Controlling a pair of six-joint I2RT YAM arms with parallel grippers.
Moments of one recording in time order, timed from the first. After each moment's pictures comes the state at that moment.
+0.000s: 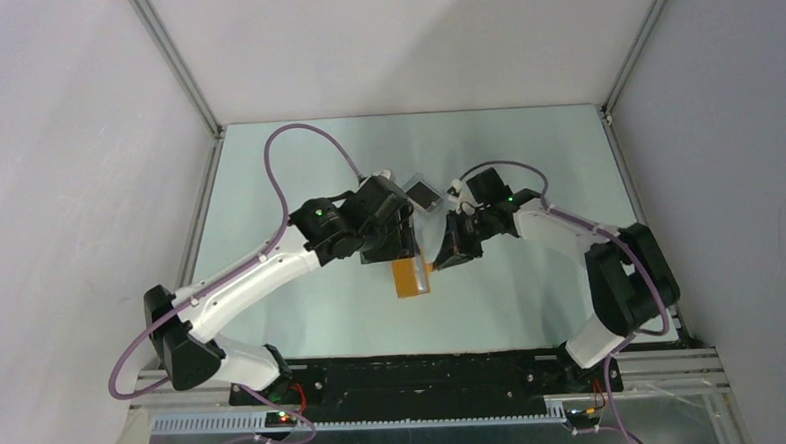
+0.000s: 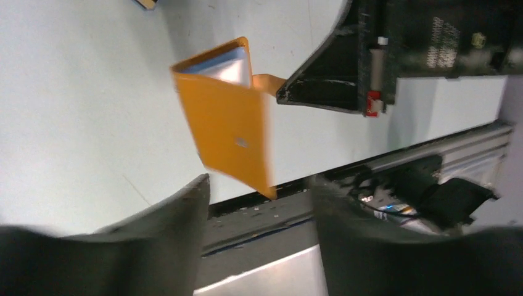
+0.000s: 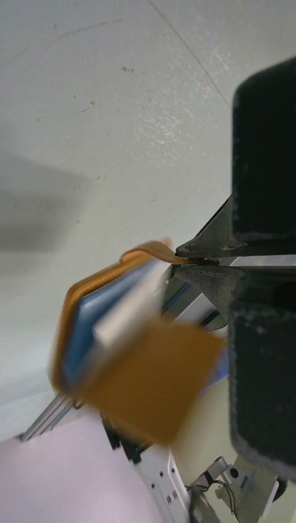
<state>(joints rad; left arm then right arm) -0.94 1.40 1.39 -0.95 -0.15 -0.89 0.51 1.63 1.03 -0.50 -0.67 0.55</state>
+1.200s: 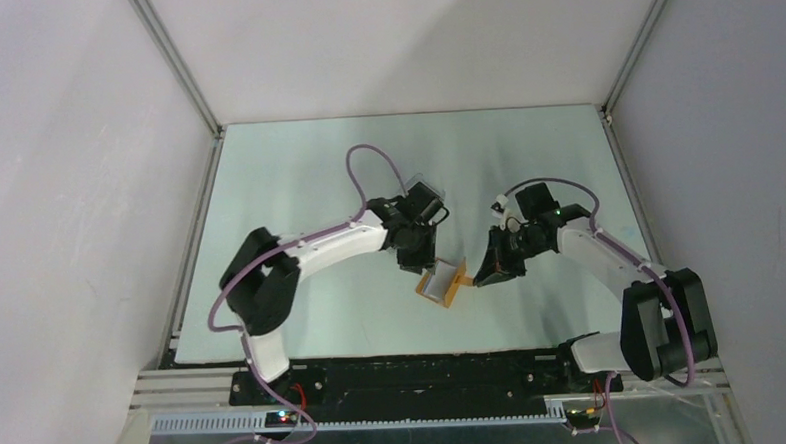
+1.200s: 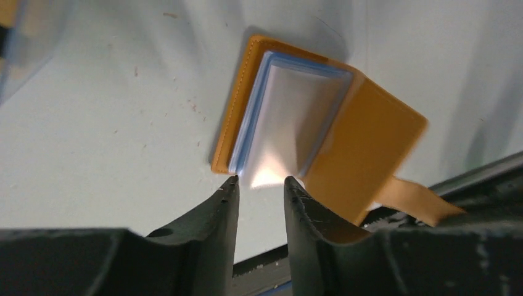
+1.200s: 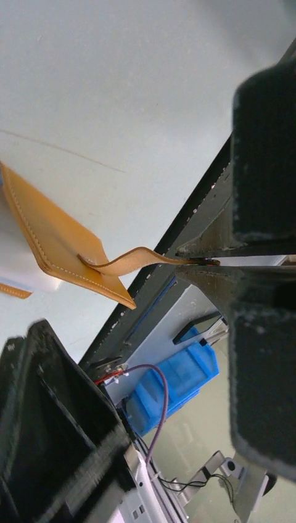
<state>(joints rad) -0.87 1.78 1.33 -0.69 0.06 -0.75 0.30 1.36 0.85 -0.73 -0.71 0.38</state>
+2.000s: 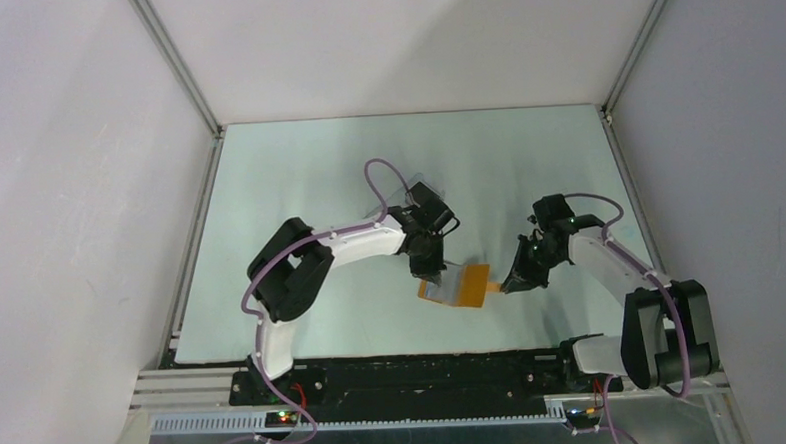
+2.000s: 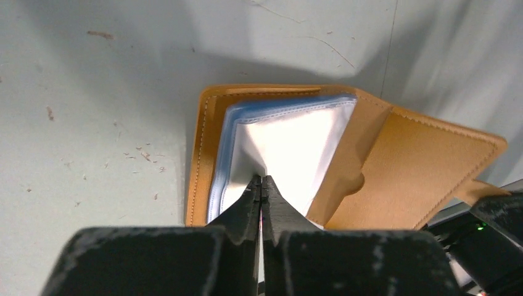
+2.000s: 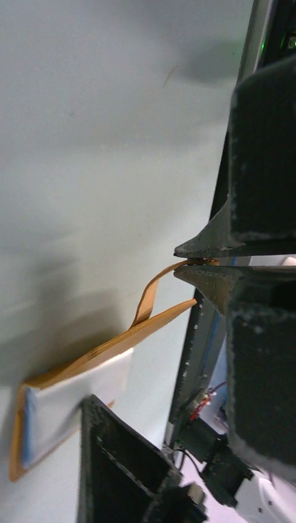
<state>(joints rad) -0.89 2.00 1.37 -0.61 0.11 -0.82 0.17 1.29 0.74 -0.79 -0.40 0.55</state>
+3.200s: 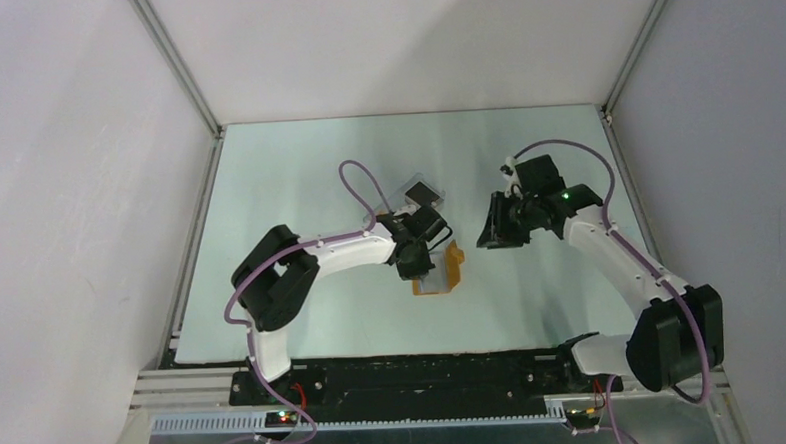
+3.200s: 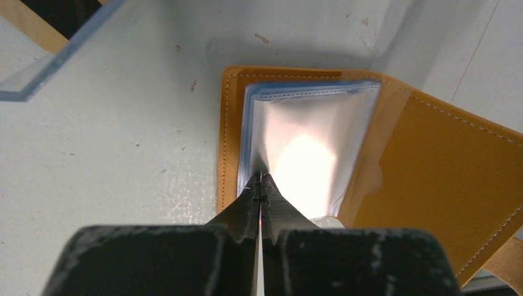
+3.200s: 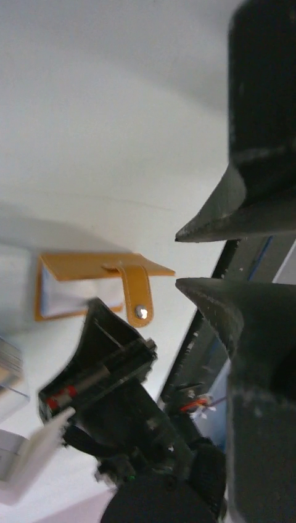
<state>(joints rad) -0.90 1.88 1.24 -0.59 -0.15 -1.05 0.31 1.28 1.05 -0.76 -0.31 0.44</state>
